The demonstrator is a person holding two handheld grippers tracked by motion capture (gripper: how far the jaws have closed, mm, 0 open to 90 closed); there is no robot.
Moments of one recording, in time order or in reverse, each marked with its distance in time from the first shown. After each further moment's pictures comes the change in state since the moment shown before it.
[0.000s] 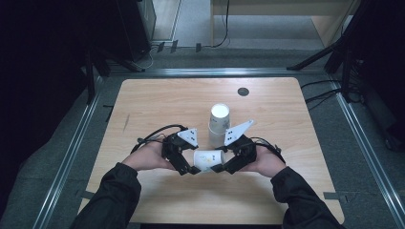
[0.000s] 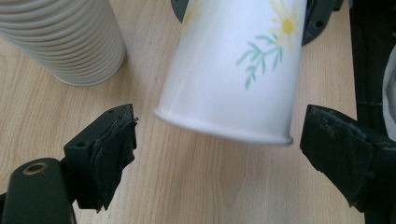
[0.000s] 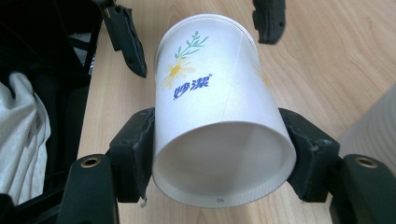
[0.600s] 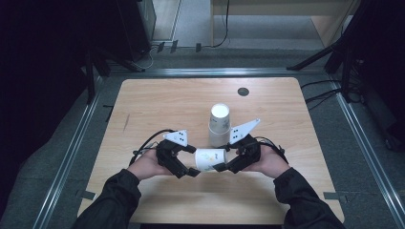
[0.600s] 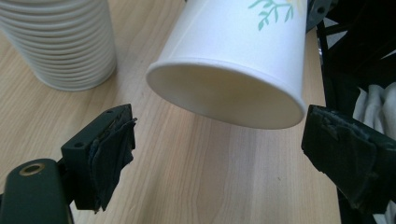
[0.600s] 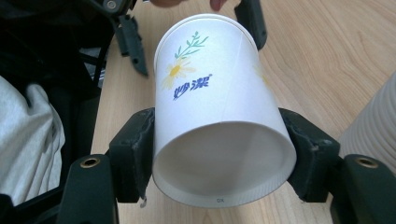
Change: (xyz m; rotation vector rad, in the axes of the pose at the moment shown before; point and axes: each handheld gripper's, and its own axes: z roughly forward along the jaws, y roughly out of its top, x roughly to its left) left arm -0.004 -0.027 0.008 -0.199 -0.066 -0.120; right arm 0.003 -0.002 -0.011 -0.056 0.024 0.016
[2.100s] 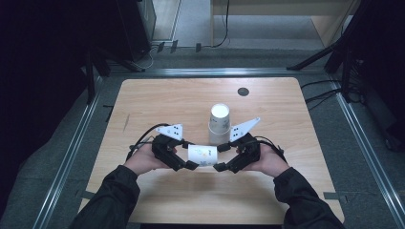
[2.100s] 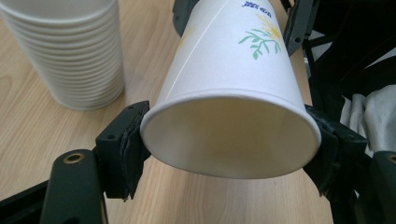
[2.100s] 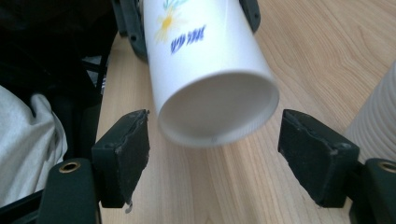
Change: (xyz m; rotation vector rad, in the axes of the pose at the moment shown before) left arm 0.010 0.008 -0.024 -0.043 -0.020 0.014; right arm -0.005 -0.002 0.002 -0.006 0.001 0.044
